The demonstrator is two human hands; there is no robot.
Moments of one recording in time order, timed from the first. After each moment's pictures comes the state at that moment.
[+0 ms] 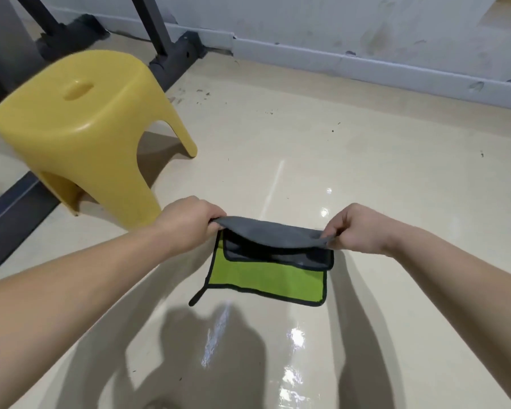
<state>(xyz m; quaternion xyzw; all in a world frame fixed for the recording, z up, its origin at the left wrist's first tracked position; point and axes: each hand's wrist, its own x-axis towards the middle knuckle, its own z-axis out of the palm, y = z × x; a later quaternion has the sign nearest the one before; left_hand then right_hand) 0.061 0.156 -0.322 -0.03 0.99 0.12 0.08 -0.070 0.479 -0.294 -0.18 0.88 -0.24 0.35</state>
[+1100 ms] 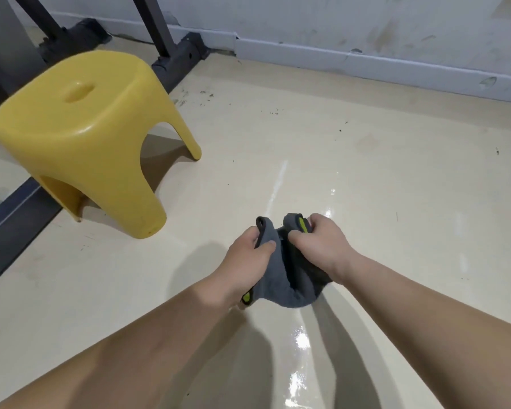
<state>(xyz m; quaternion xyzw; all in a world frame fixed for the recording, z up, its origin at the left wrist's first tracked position) 0.077 0.267 -0.351 -0.30 0.70 0.65 0.09 -0.016 0.406 -0.329 -0.02 0.86 -0.42 0.28</state>
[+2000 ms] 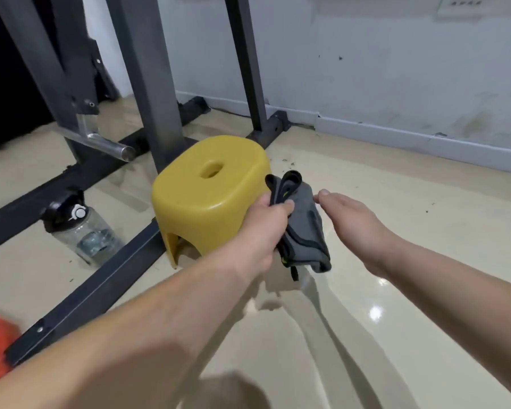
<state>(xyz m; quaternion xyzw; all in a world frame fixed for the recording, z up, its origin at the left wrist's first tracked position) 0.037 0.107 -0.207 -0.33 0.60 0.72 -0.11 -0.036 0.243 -0.186 -0.19 0.78 -0.53 0.26</state>
